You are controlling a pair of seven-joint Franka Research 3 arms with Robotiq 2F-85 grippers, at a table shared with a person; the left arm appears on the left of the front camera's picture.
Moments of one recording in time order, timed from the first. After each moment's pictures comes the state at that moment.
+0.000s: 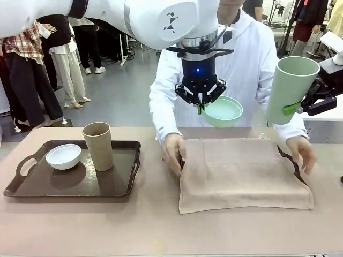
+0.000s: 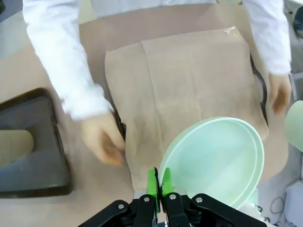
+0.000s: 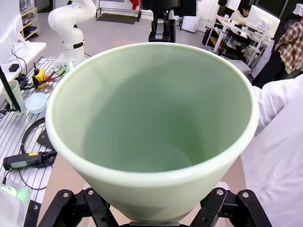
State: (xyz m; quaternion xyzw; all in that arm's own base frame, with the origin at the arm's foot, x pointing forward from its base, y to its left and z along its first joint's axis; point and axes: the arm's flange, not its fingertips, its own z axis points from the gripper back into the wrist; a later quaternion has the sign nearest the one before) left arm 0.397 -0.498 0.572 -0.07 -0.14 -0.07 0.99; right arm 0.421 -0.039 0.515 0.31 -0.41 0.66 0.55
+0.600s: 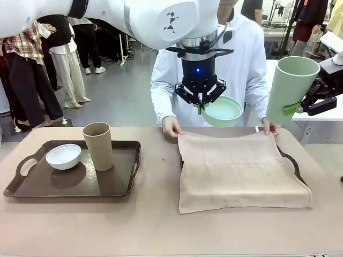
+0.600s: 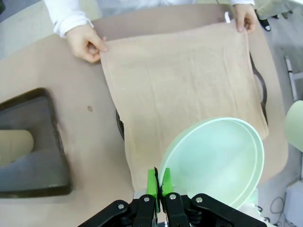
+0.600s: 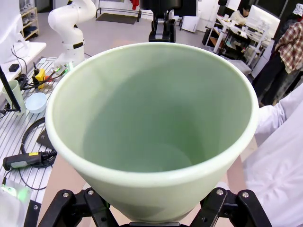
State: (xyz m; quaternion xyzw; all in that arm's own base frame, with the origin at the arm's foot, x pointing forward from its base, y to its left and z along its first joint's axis) left arm 0.397 -0.498 0.572 -0.07 -0.14 -0.07 0.99; right arm 0.421 -0.039 0.515 0.31 -0.41 0.66 0.55
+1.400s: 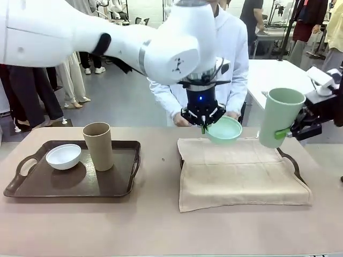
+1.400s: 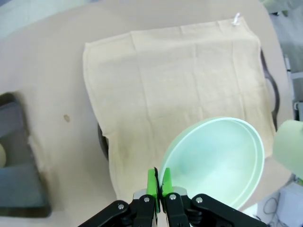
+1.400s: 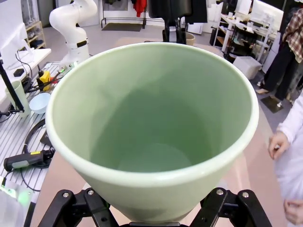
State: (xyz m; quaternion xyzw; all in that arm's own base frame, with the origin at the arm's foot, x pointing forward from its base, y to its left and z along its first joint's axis) left arm 0.437 -0.515 0.481 -0.10 -0.11 -0.06 0.99; right arm 0.441 -0.046 0.414 0.37 -0.39 0.63 0.56
